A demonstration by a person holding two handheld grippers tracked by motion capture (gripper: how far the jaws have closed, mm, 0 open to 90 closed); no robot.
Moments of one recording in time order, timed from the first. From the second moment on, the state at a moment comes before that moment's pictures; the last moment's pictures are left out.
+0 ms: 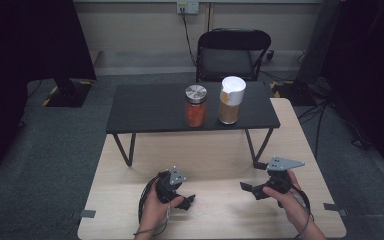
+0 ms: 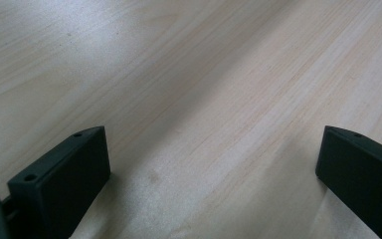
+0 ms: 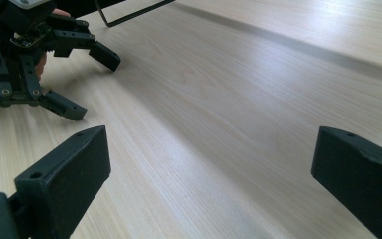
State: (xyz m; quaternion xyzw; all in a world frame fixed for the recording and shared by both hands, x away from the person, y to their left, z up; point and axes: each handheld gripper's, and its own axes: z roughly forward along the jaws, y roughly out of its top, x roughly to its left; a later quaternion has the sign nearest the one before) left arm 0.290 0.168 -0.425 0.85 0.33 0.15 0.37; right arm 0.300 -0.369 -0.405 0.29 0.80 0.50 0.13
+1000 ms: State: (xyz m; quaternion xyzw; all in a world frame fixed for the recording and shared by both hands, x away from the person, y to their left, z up) left arm 0.290 0.168 -0.425 0.85 0.33 0.15 0.37; right arm 0.295 -0.382 -0.417 0.31 0.81 0.48 0.13
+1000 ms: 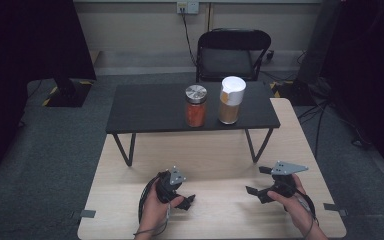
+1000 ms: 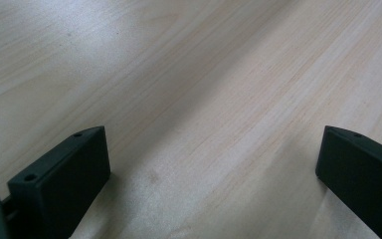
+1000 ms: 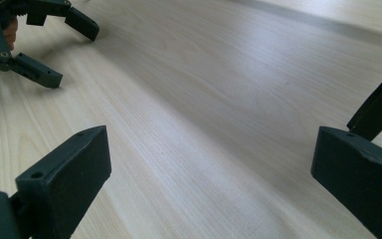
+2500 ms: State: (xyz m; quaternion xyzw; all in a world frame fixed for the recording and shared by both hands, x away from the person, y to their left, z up) left arm 0.290 0.168 -0.425 0.85 0.33 0.15 0.37; right arm 0.293 -0.385 -0.423 0.32 0.84 0.43 0.13
